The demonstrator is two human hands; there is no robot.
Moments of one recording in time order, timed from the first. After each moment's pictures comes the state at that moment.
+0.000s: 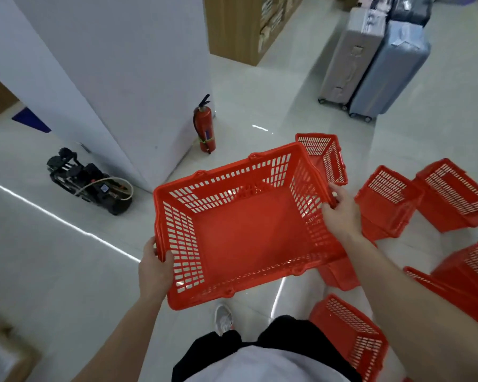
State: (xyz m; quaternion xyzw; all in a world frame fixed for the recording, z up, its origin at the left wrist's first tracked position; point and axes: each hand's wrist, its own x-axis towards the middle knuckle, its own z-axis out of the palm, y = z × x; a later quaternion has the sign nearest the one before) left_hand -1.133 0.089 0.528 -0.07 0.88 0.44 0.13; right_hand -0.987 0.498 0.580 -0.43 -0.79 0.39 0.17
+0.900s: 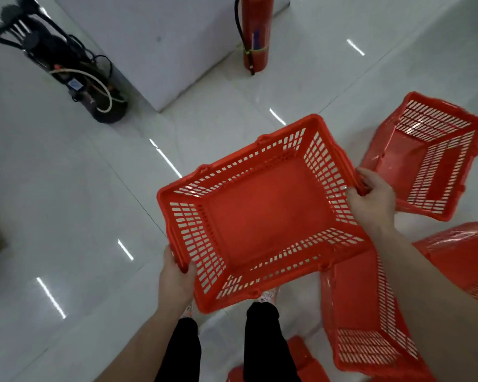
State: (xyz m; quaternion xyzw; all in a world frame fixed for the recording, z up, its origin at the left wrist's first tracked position) left_hand -1.191 0.334 0.224 -0.28 0.85 0.40 0.20; right_hand -1.276 0.759 0.236 -0.29 -0.86 0.41 0.02
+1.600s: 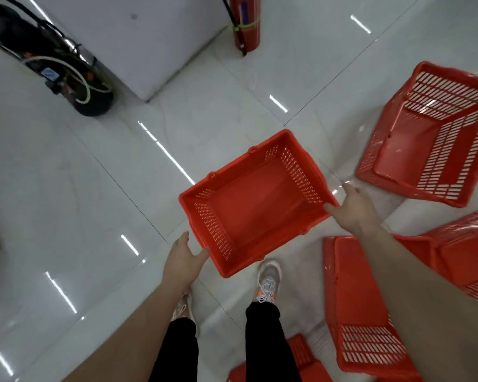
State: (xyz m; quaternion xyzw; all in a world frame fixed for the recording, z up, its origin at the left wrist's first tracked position) left_hand -1.216 0.376 0.150 -0.21 0.88 0.26 0.35; right_hand -1.248 0.782 0.129 -0.30 -0.88 0.25 -0.26
